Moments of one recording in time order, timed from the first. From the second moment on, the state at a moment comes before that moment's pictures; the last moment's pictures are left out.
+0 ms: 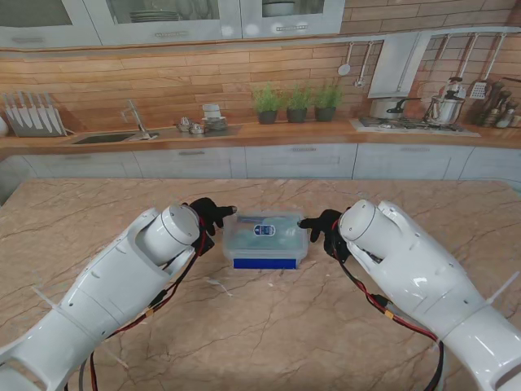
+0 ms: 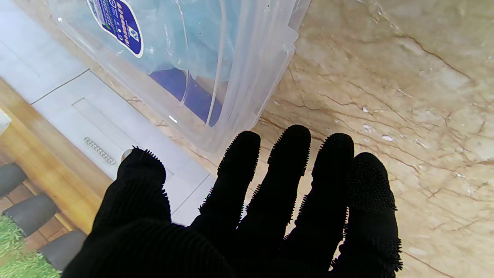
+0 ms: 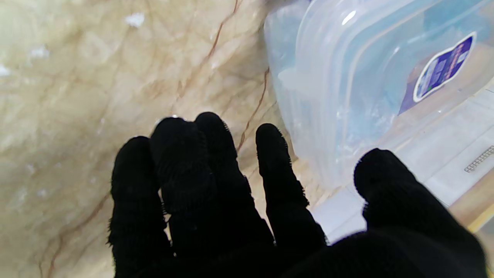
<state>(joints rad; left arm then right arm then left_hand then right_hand) 1.00 -1.23 -0.87 -1.25 0.16 0.63 -0.10 -1.00 -1.10 0.88 -1.27 -0.27 0.66 0.41 0.90 -0.04 -0.01 -0.05 0.73 0.37 0.66 0.41 0.92 0.45 0.48 0.34 0.61 0.57 0.77 0.49 0.24 0.56 1.21 0.72 0.50 -0.14 0.35 0.01 0.65 0.16 0.61 0.70 0.92 0.38 1.00 0.51 0.95 0.32 1.24 0.74 0.45 0.44 1.43 0.69</state>
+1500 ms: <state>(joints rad) 1.22 -1.10 -1.07 -1.45 -0.02 0.50 -0.43 -0.77 -1.23 0.69 -0.90 -0.12 0.41 0.34 0.90 -0.03 -0.01 -0.05 0.94 0.34 0.66 0.39 0.93 0.45 0.44 0.34 0.57 0.58 0.73 0.49 0.19 0.56 1.16 0.68 0.48 -0.16 0.36 0.01 0.67 -0.06 0.50 0.53 0.67 0.42 0.90 0.46 0.83 0.32 1.11 0.73 0.34 0.39 1.33 0.67</state>
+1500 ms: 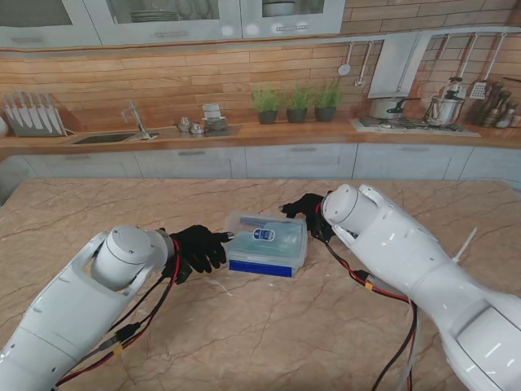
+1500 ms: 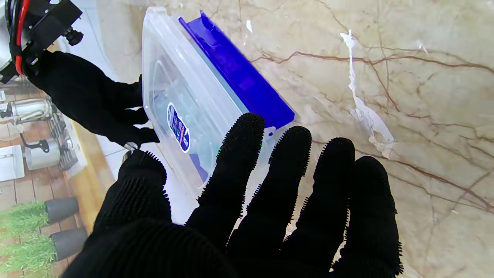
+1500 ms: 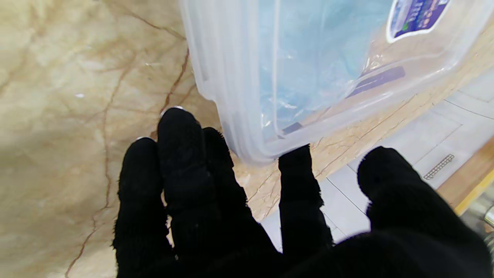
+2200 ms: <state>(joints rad) 1.25 -1.09 -1.03 -1.49 0.10 0.50 -0.42 -1.06 -1.09 0.85 -1.33 -0.30 0.59 0.40 0.90 -0.03 -0.01 -0.05 0.83 0.34 0.66 0.43 0.91 0.45 0.46 0.35 0.56 0.58 0.72 0.51 0.18 0.55 1.16 0.68 0.49 -0.16 0.36 0.01 0.80 0.04 0.55 0.57 0.69 0.42 0.90 0.46 0.83 0.32 1.11 0.73 0.35 0.39 1.33 0.67</state>
